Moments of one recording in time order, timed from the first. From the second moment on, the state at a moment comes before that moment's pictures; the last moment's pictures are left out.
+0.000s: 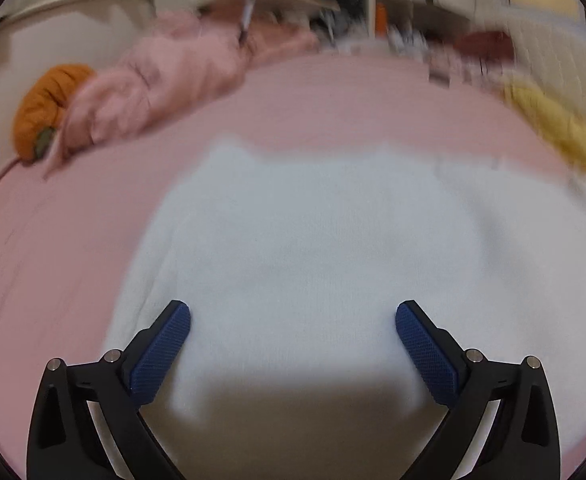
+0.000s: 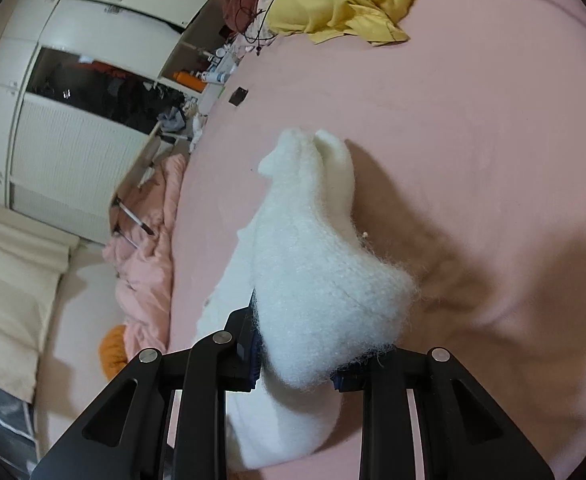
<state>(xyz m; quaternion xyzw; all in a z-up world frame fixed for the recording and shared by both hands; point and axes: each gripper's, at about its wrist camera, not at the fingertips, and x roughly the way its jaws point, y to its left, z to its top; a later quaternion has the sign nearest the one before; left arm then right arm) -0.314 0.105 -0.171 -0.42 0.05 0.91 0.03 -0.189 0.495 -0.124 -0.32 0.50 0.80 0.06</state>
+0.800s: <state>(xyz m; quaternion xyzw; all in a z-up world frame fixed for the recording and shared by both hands) -0.135 -0.115 -0.132 -0.35 -0.19 0.92 -0.07 -0.272 0.136 -0.070 -0.41 -0.01 0.90 -0.14</state>
